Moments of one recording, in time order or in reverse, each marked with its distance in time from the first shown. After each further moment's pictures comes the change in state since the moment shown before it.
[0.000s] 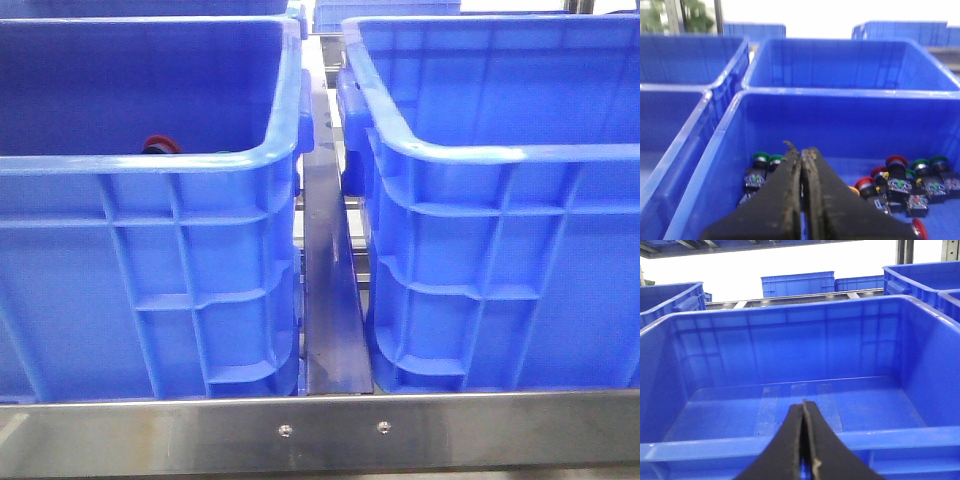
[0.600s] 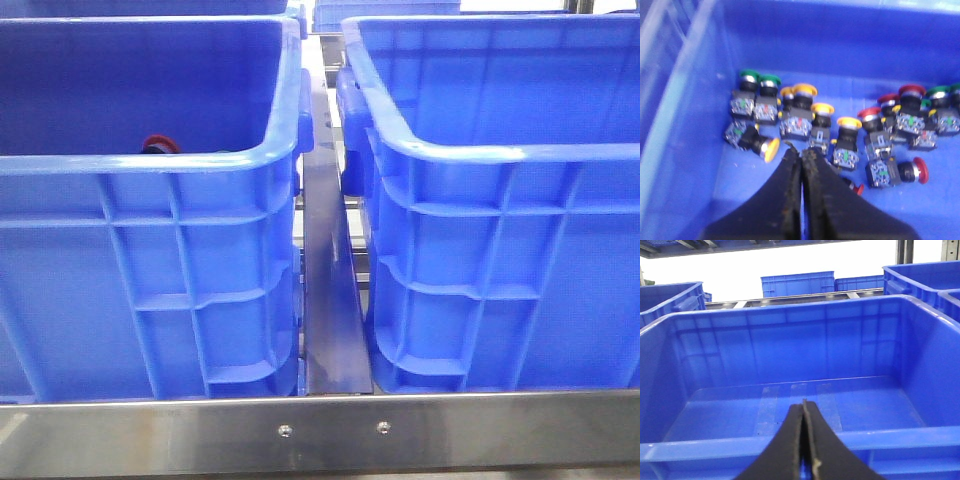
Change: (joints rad) left arm 0.000 0.508 -0.305 -0.058 0.280 0.000; right arm 0.000 0.000 0.000 0.000 0.000 0.000
